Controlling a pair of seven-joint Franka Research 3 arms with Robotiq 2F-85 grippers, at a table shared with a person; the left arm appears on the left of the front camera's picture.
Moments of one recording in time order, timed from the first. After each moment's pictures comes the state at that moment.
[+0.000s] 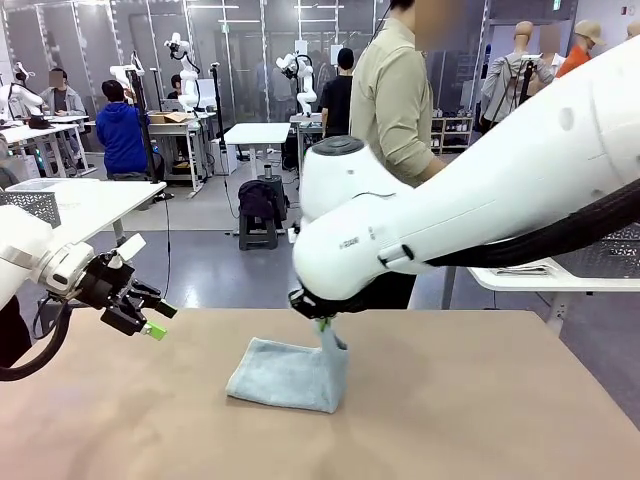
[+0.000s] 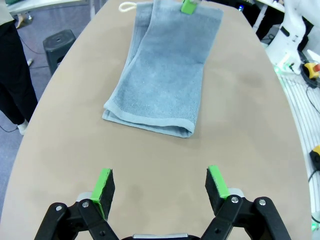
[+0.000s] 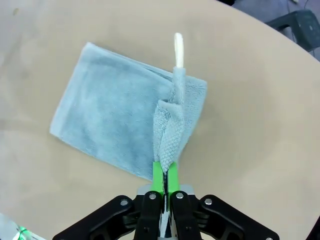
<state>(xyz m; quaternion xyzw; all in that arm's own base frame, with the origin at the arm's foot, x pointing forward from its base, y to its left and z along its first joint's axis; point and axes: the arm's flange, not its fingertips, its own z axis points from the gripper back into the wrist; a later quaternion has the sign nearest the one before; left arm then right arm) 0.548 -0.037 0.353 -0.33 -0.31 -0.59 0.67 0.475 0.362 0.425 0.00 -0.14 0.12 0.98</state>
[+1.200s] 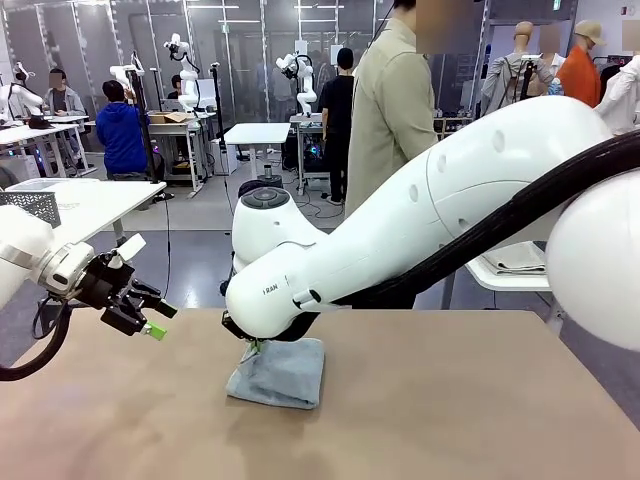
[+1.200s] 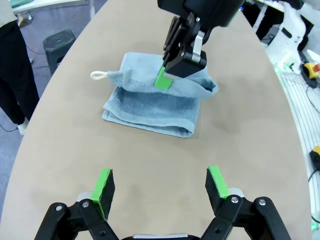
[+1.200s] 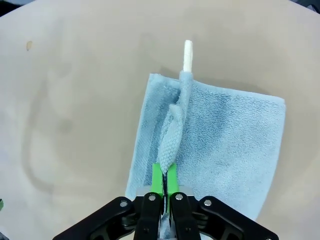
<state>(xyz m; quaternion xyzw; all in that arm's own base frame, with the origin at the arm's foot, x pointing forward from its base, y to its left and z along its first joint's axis) 0.548 -0.037 0.353 -0.33 -0.31 -0.59 0.67 0.504 0.467 0.354 0.08 -0.14 0.01 0.99</state>
